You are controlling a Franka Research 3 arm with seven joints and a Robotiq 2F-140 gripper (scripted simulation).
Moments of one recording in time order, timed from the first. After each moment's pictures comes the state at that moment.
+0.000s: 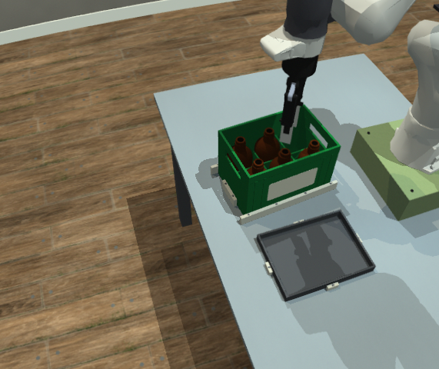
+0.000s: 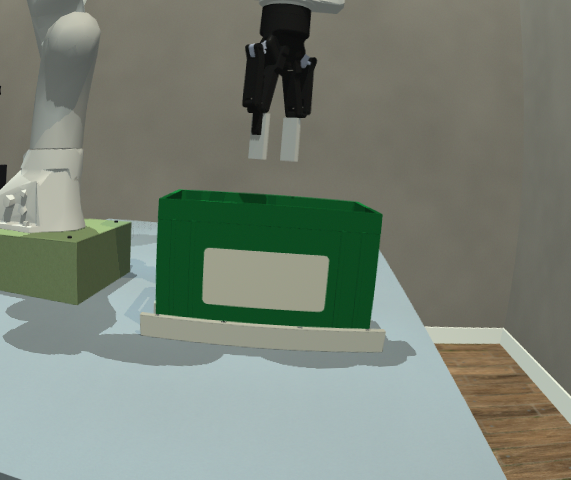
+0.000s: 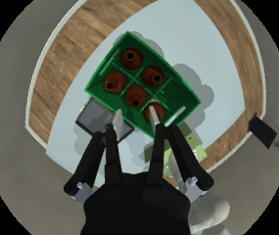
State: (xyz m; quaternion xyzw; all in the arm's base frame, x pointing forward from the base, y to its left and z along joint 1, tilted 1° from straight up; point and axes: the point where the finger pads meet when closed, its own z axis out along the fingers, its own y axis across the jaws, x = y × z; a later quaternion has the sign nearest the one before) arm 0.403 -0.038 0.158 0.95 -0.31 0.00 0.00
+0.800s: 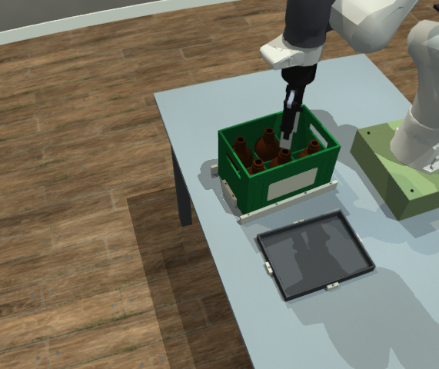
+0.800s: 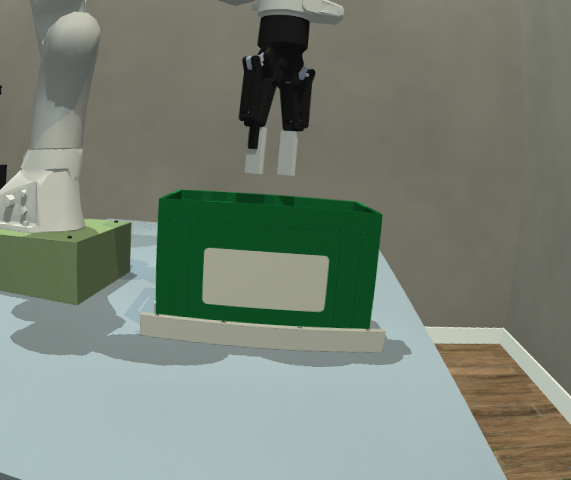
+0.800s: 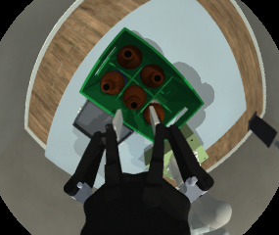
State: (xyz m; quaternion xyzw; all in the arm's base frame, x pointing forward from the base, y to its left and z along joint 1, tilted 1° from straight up) arm 0.400 -0.039 0.137 0.95 -0.31 -0.01 0.00
